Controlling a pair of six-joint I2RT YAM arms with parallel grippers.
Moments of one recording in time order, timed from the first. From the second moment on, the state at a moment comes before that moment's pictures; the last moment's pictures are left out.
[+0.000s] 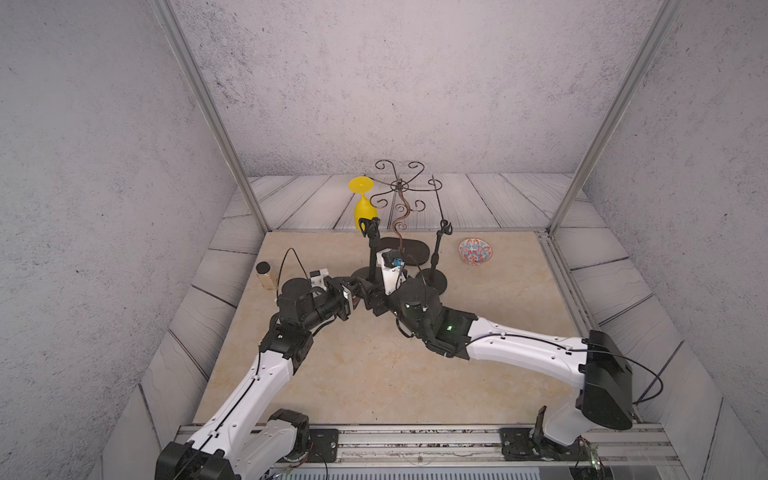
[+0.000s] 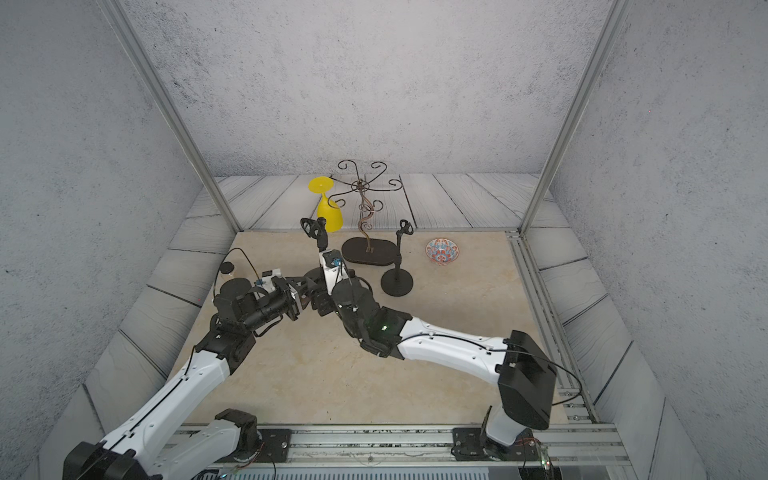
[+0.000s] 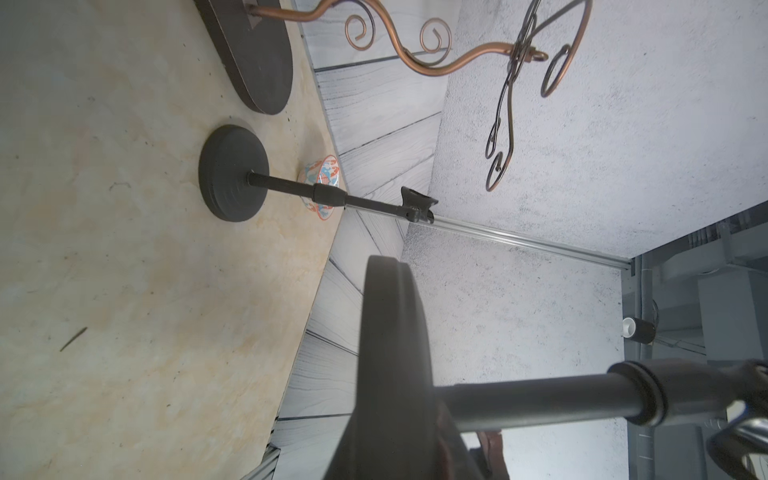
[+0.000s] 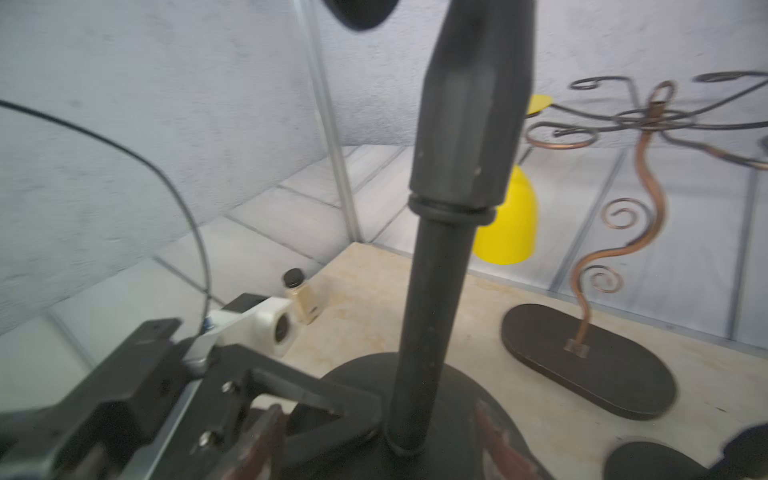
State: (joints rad) left arm -0.28 0.96 0.64 0.20 0.56 -1.66; right arm 1.08 1.56 1.23 0.18 0.29 0.20
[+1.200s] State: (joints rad) left arm -0.27 0.91 0.62 0.25 0.56 -1.69; right arm 0.79 1.67 1.39 0.14 -0.60 0.11
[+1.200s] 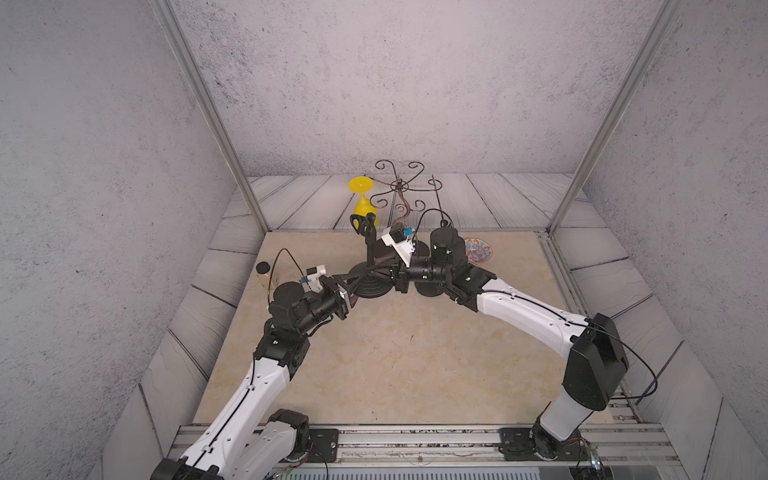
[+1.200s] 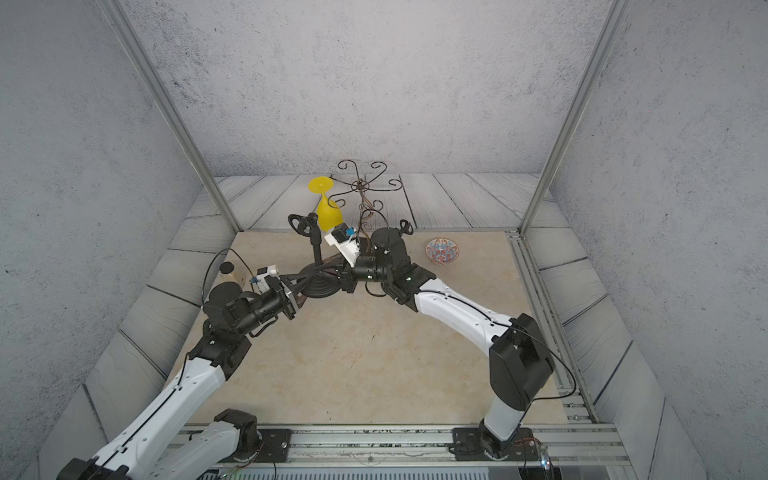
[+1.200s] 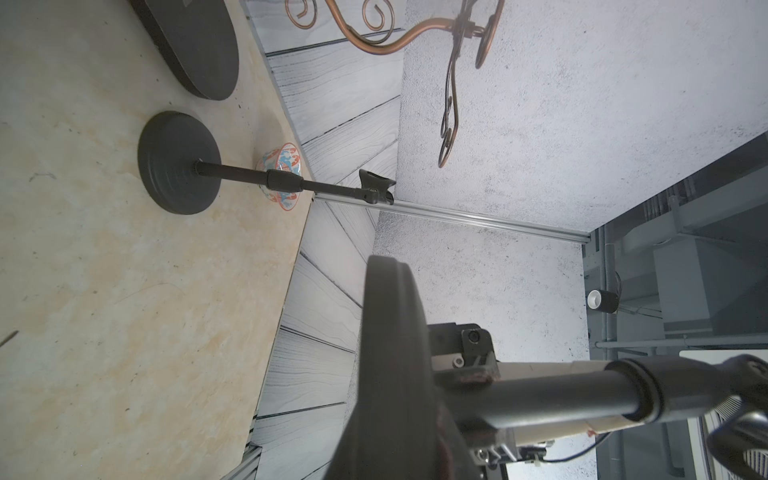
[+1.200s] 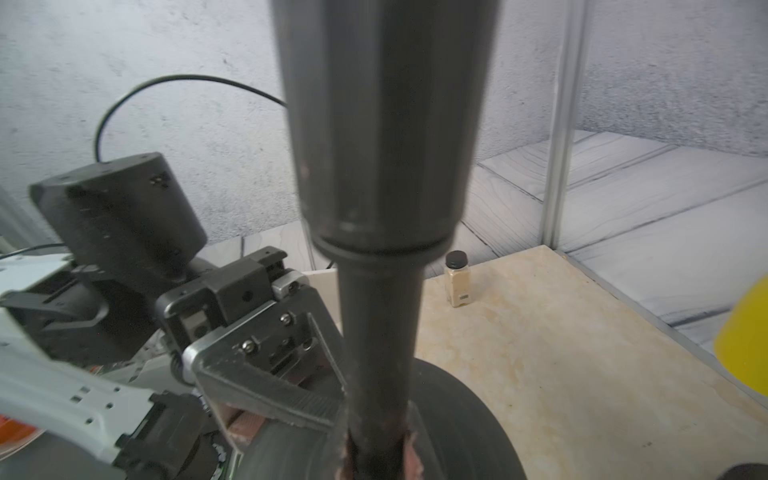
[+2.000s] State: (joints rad) left arm -0.28 0.92 0.61 0.26 0.59 -1.68; right arm 1.06 1.52 1.20 0.22 0.21 0.23
